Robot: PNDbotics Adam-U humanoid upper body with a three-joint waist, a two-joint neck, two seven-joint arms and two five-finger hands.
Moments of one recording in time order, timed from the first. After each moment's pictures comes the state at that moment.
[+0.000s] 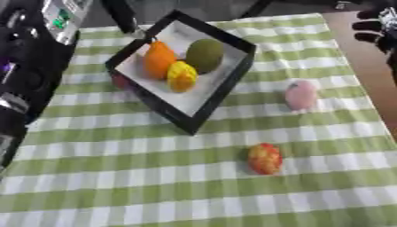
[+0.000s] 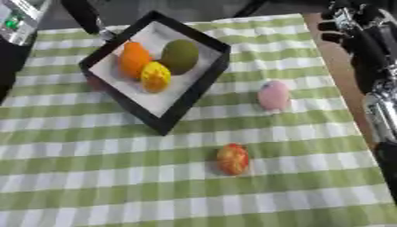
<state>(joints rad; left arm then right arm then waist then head) -1.27 0.37 -0.20 -1.02 -0.83 0.05 -0.62 -0.37 -0.56 -0.04 -1.78 -0.31 0.16 -0.14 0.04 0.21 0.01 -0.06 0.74</state>
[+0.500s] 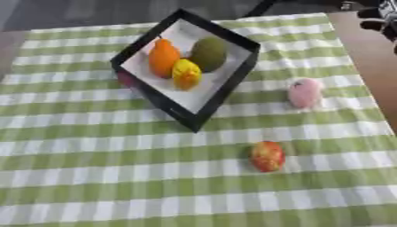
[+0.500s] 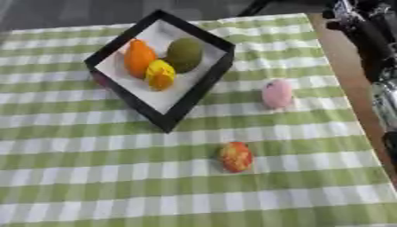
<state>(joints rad) -1.04 0.57 0.03 -1.29 -0.70 0.11 -0.46 -0.39 -0.67 -0.01 -1.77 -0.26 0.14 -0.12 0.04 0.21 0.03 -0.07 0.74</state>
